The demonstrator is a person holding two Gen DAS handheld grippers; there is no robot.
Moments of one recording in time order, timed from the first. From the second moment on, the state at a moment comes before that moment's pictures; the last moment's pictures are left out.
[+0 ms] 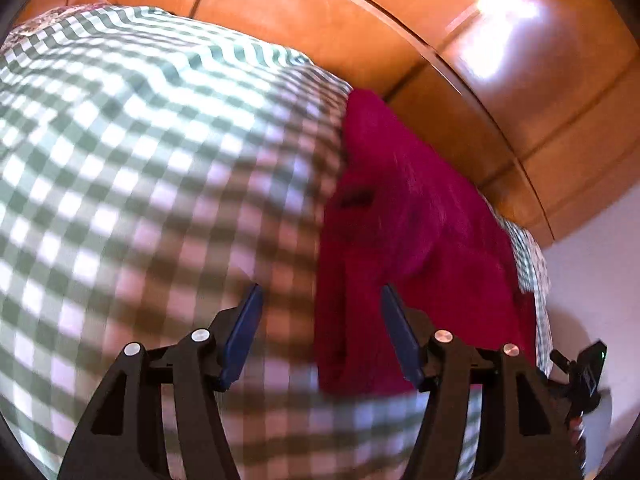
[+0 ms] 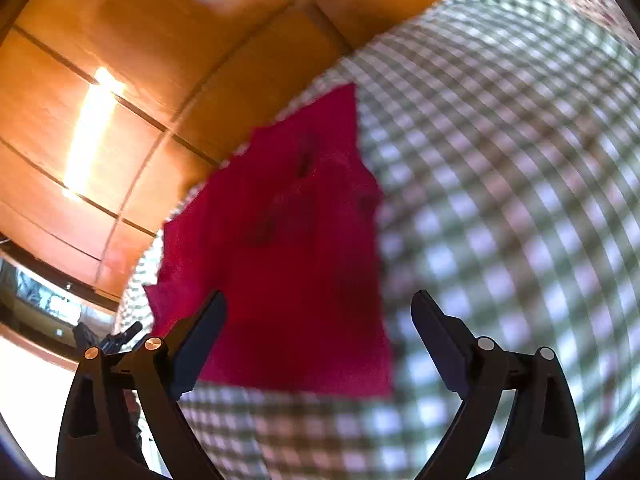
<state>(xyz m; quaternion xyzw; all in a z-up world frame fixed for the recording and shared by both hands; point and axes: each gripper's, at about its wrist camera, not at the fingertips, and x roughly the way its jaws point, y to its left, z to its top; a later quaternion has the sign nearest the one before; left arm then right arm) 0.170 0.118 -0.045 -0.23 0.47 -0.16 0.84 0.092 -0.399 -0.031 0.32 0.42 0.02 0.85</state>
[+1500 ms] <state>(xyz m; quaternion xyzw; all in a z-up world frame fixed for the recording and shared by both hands) 0.089 0.093 -0.028 -0.12 0.47 -0.19 0.85 0.066 -0.342 -0.028 0.09 0.44 -0.03 0.89</state>
